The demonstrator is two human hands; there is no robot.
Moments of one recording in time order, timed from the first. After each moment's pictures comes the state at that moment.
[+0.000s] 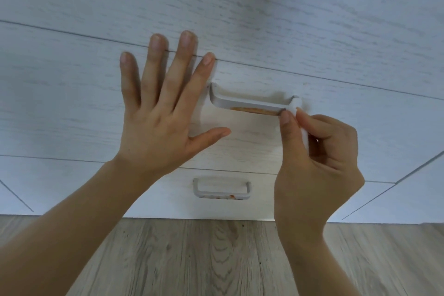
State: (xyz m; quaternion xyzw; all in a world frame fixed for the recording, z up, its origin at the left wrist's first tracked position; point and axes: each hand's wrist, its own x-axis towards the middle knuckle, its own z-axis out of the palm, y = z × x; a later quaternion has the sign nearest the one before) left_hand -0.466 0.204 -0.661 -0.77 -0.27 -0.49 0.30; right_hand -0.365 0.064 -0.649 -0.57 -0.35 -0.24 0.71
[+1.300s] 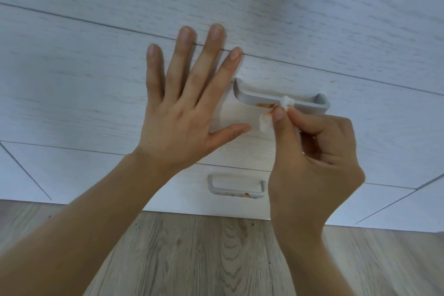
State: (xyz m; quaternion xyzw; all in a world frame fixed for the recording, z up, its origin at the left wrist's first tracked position) left_hand -0.467 0.207 -0.663 -0.77 -0.26 -0.50 0.30; right_hand -0.383 0.074 -0.648 -0.56 -0.39 -0.23 0.69
